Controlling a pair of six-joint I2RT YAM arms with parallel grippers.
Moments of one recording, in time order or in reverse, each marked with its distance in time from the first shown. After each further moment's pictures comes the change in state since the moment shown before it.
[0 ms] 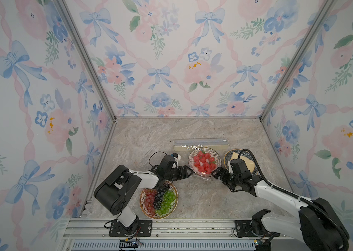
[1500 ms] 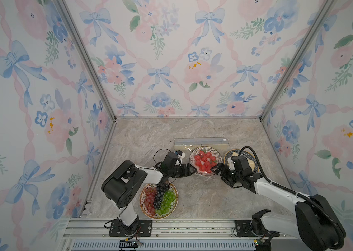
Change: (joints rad) left arm -0.014 0.082 0.084 0.018 0.047 0.022; right arm -0.039 0.031 0.014 0.114 -0.108 0.039
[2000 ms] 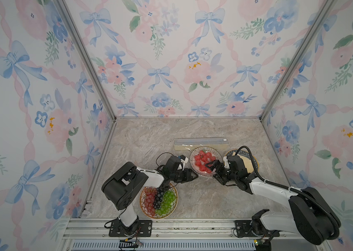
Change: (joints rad) left arm -0.055 -0.012 -0.032 0.002 0.043 -0.064; right arm 0.067 0.109 -0.009 0.249 0.004 0.221
